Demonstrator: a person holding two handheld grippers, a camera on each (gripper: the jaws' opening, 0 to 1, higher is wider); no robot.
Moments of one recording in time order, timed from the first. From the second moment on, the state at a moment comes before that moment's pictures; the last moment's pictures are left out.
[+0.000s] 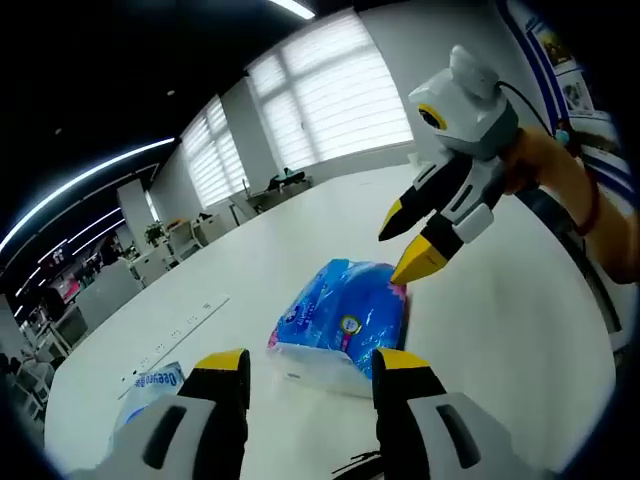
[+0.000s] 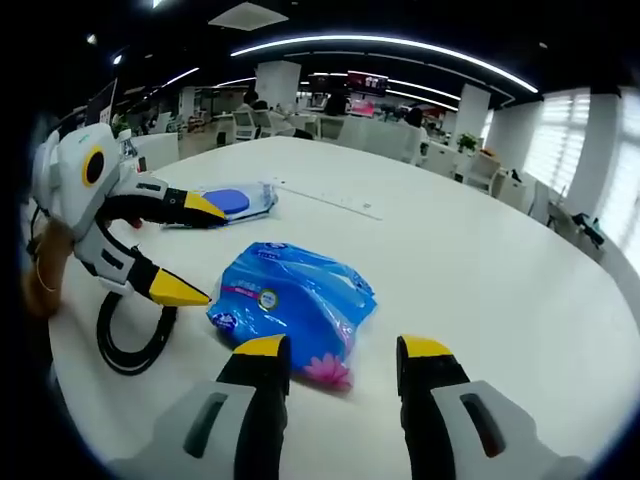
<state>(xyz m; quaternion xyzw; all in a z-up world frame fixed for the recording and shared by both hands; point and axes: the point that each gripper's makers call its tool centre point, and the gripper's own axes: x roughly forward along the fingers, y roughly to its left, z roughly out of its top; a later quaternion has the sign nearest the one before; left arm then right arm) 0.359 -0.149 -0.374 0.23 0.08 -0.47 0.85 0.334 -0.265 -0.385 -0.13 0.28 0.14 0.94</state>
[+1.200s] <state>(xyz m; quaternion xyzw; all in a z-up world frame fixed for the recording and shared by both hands) 0.403 -0.048 -0.309 0.16 0.09 -0.38 0.91 0.364 -0.208 -0.346 -0.15 0.25 0.18 0.94</state>
